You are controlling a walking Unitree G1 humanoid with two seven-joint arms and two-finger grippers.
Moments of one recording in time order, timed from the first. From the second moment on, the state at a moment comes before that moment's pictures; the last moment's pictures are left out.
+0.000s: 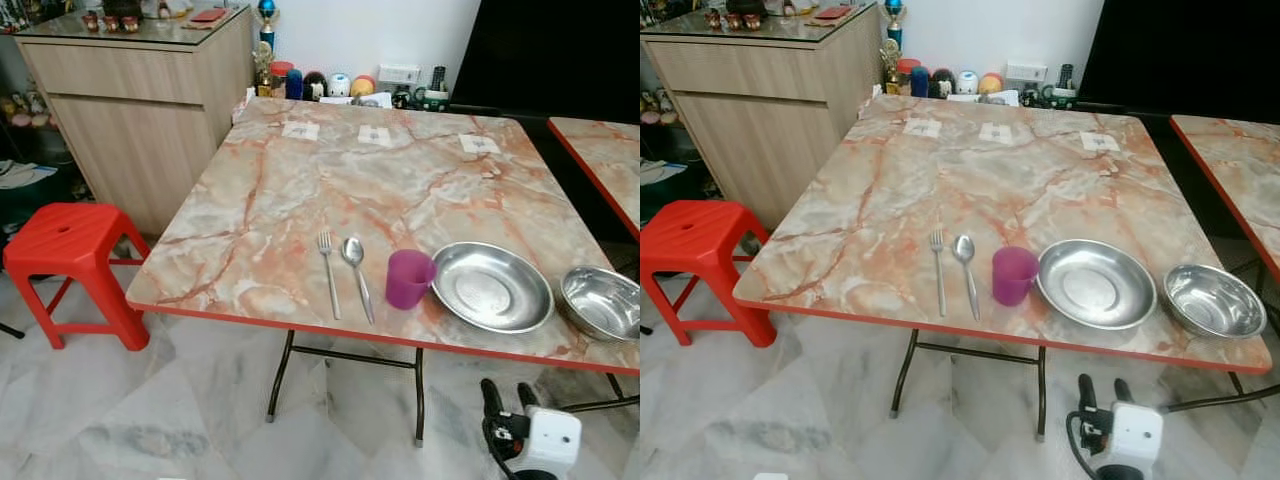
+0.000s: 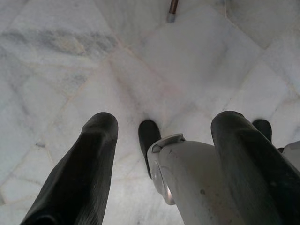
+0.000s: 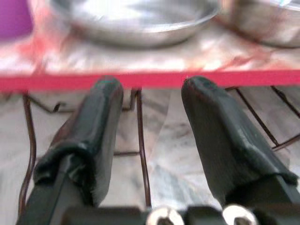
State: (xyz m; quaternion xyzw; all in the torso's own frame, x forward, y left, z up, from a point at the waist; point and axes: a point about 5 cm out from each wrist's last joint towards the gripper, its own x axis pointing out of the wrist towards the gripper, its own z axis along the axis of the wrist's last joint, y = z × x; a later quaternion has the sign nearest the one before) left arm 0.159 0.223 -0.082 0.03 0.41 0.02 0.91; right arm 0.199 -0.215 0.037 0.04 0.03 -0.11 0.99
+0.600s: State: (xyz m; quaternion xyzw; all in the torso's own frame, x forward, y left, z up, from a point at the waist) left arm 0.161 0.223 -0.081 0.03 0.41 0.02 0.91; right arm 0.280 -0.217 0.089 0.20 -0.03 -0.17 0.96
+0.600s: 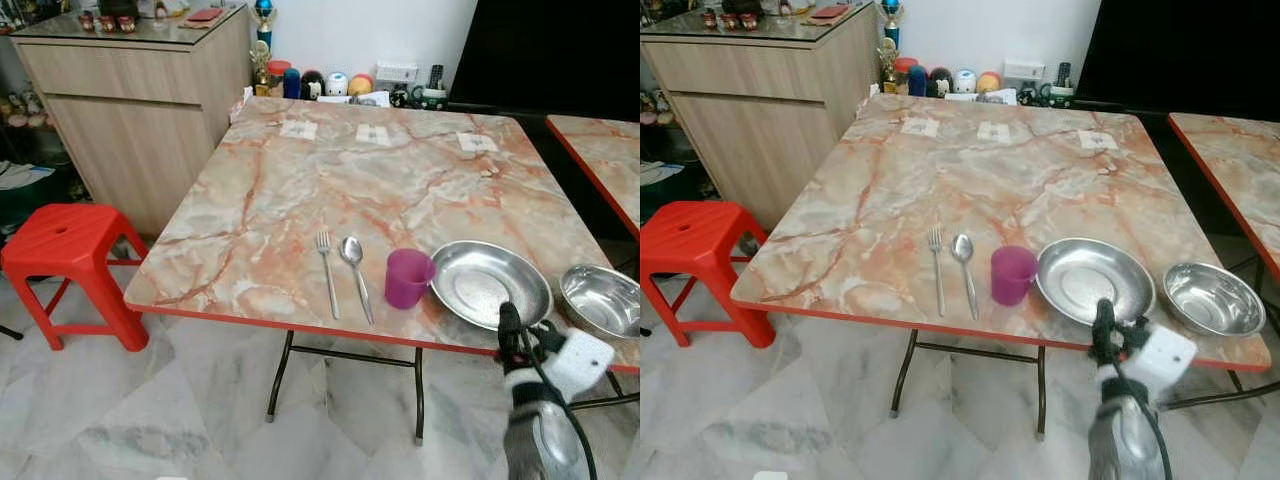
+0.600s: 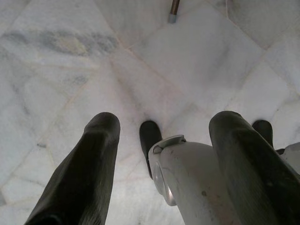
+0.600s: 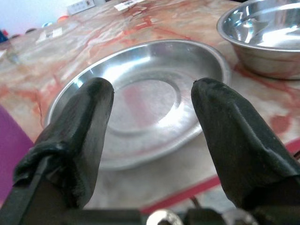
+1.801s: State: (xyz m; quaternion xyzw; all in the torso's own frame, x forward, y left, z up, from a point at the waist) left arm 0.158 0.226 -0.082 0.03 0.41 0.02 0.91; right arm 0.314 -0.245 0.088 0.23 0.02 -0.33 0.92
